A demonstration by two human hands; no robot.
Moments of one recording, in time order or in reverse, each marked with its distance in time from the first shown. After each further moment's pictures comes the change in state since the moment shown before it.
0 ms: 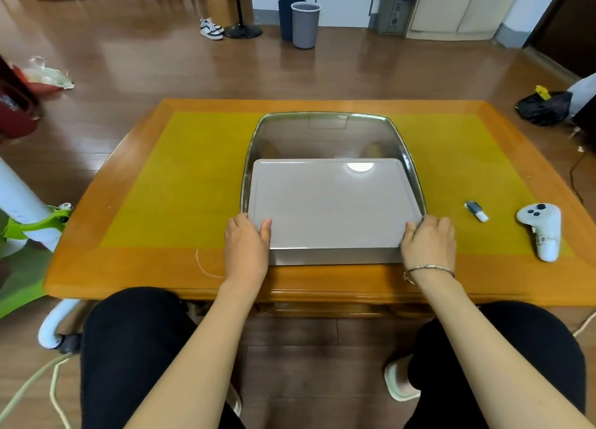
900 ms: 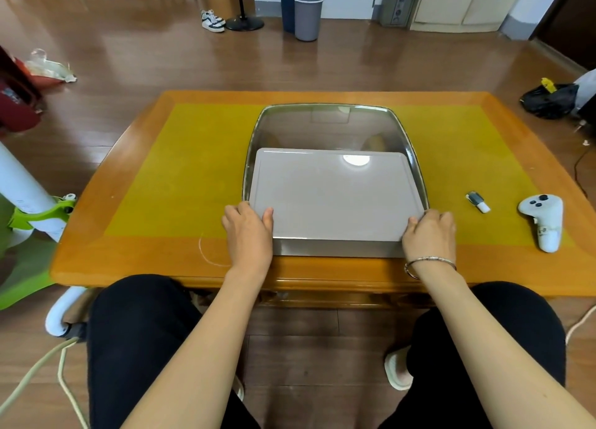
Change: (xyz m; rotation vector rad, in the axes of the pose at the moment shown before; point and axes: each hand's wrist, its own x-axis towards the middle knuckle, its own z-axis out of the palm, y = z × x) left_hand -0.007 0.008 -0.001 0.041 0.084 -0.030; right_hand -0.009 0.001 -0.005 0.068 -0.036 0.022
